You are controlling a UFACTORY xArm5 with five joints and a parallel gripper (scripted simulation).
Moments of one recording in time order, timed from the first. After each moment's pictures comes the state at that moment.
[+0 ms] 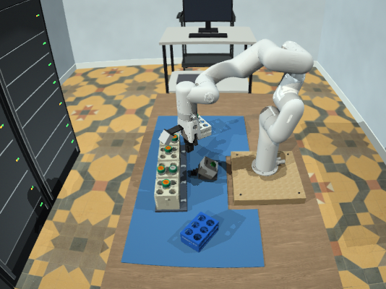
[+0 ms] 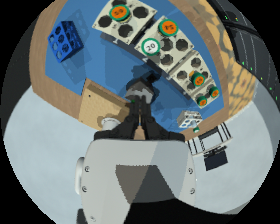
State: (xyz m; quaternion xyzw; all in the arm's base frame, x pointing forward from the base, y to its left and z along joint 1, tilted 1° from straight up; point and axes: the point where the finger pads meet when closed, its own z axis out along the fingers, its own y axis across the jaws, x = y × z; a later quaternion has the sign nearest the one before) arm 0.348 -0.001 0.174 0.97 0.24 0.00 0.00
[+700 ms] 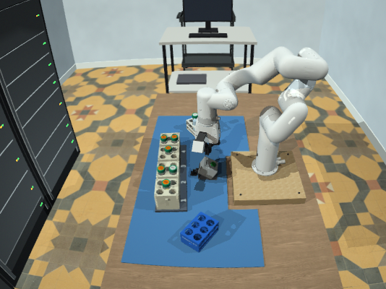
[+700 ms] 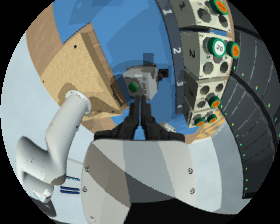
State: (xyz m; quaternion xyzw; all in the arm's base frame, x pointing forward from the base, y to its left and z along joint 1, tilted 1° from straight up) arm 0.268 -0.024 0.128 0.85 0.53 0.00 0.00
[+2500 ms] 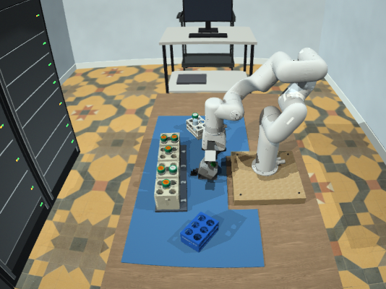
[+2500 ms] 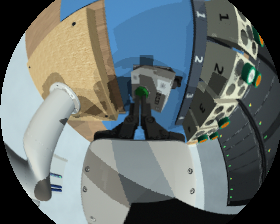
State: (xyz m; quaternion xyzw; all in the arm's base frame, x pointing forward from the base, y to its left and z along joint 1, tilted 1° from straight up) arm 0.239 -0.033 0.075 0.80 0.61 0.00 0.00
